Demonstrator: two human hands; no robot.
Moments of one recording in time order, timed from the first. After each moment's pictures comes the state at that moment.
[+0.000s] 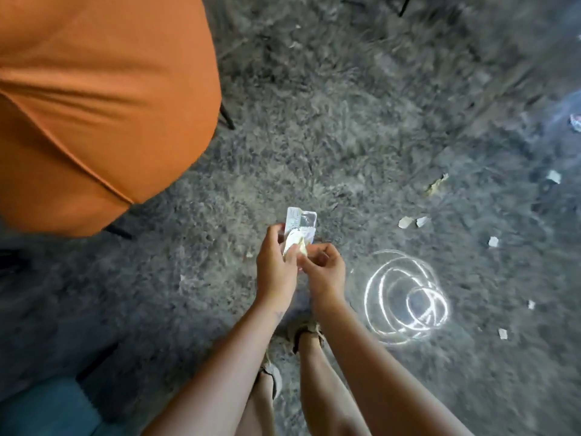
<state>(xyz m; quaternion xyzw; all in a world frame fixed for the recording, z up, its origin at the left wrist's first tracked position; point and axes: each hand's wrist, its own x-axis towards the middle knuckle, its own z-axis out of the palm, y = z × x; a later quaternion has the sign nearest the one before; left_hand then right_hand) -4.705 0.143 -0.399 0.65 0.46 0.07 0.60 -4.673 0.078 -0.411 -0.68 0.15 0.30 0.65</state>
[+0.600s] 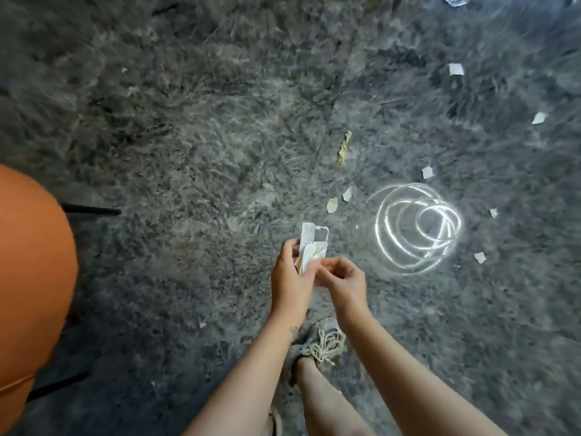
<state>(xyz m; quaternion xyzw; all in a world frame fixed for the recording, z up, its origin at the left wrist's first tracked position) -4.501 -0.042 -0.442 0.77 0.30 -0.16 0.54 -4.502 -0.127 -0.446 -0.60 0.34 0.19 0.70</state>
